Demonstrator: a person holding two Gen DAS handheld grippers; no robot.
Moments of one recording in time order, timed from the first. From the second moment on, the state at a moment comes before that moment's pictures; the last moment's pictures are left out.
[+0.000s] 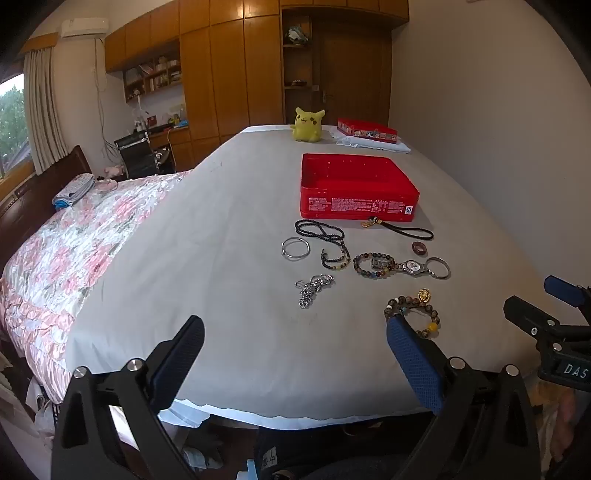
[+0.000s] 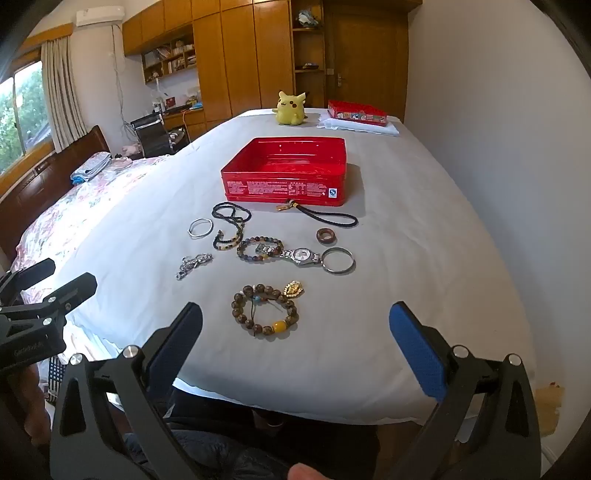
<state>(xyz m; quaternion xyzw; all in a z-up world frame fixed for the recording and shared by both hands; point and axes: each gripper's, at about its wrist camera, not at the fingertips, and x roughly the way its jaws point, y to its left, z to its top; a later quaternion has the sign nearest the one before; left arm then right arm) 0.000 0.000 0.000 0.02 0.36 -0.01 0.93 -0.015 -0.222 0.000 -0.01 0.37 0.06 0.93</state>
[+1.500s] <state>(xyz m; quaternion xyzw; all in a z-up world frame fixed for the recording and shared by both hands) 0.000 0.002 0.001 0.01 0.36 -0.01 0.93 -0.010 -0.217 -0.001 -0.01 0.37 0.07 0.93</state>
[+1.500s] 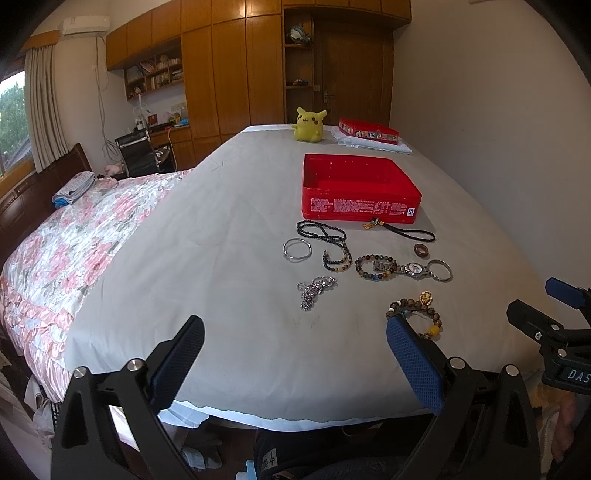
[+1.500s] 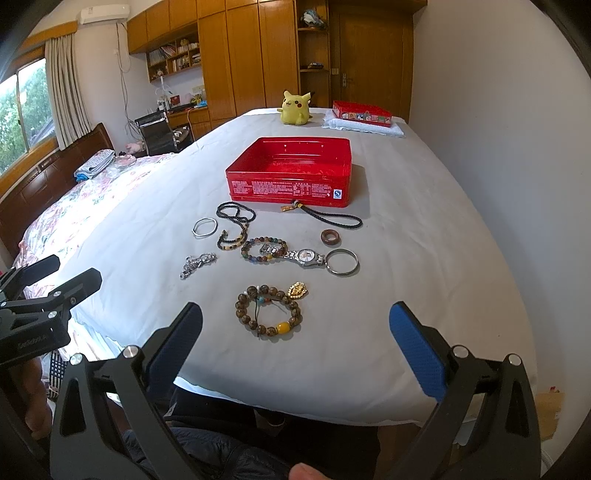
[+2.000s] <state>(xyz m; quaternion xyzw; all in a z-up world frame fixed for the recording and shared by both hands) 0.000 0.003 0.000 0.01 0.36 -0.01 0.93 -0.012 -0.218 -0.001 -0.01 0.37 0.07 0.92</state>
